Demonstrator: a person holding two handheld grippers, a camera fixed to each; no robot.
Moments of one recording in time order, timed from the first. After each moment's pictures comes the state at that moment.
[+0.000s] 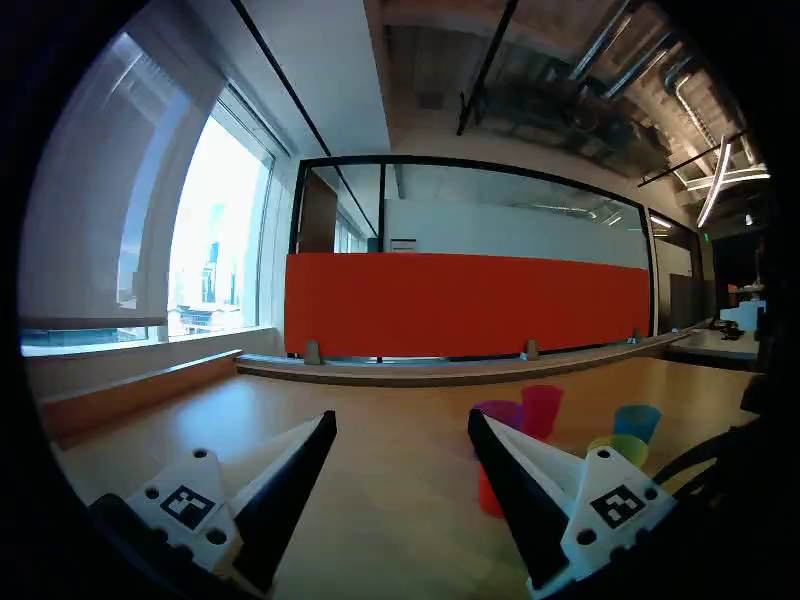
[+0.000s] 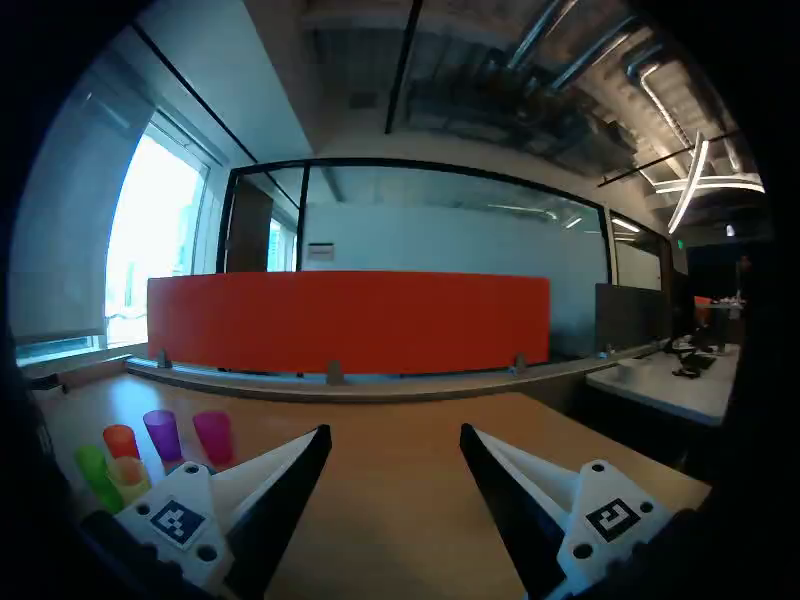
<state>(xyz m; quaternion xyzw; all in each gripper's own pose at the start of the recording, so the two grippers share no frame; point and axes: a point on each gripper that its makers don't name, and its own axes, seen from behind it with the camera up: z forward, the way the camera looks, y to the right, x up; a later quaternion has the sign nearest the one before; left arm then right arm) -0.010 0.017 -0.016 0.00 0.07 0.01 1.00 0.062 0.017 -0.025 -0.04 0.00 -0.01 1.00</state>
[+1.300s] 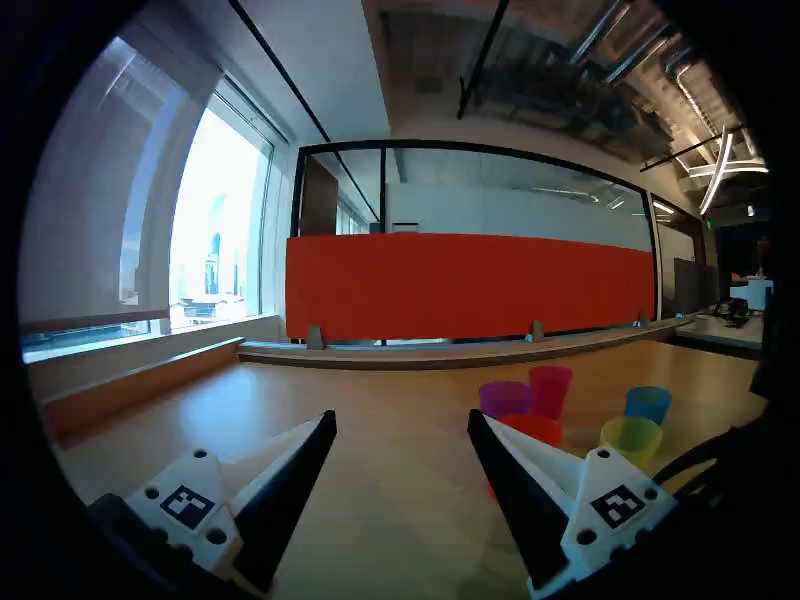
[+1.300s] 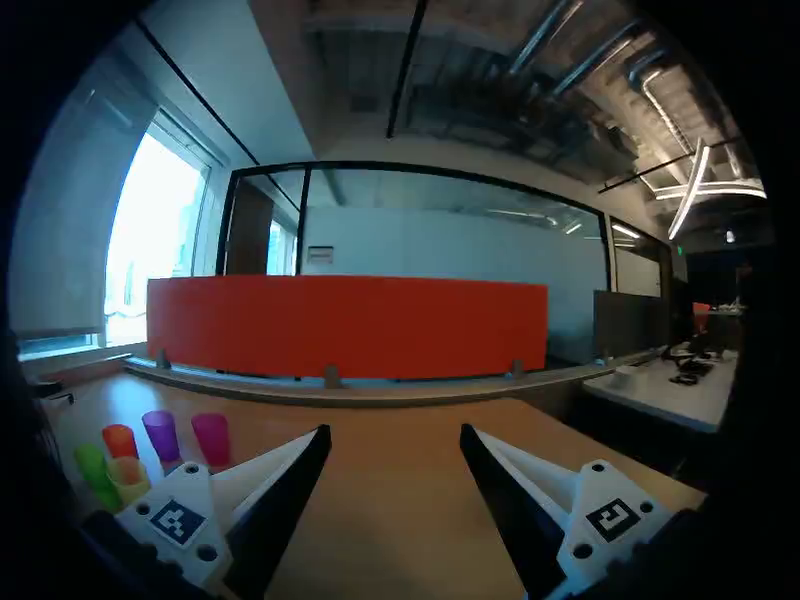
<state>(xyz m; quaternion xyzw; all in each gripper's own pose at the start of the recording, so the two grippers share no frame) -0.027 0.012 -0.006 0.00 0.04 0.02 1.00 0.071 0.018 -0.030 -0.04 0.01 -0.01 1.00</state>
